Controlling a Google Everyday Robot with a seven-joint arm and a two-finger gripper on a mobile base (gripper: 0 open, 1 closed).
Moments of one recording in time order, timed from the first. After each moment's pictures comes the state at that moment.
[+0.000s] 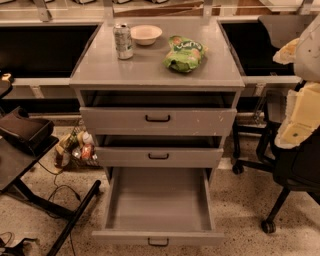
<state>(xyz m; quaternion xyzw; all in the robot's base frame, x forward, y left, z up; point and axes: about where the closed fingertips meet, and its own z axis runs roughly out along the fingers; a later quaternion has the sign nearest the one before) 0.438 -0.214 0.986 -0.60 0.78 -0.05 0.17</state>
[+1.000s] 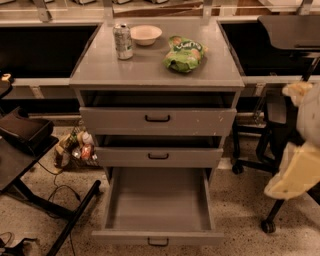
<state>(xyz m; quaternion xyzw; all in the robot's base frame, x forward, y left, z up) 0.383 -0.201 0.952 -0.56 0.79 -0.08 0.23</state>
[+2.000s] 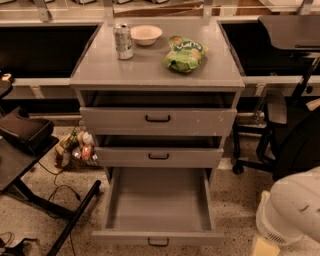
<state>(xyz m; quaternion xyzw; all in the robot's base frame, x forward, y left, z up) 0.340 -0.261 0.661 -0.52 0.85 -0.07 0.06</state>
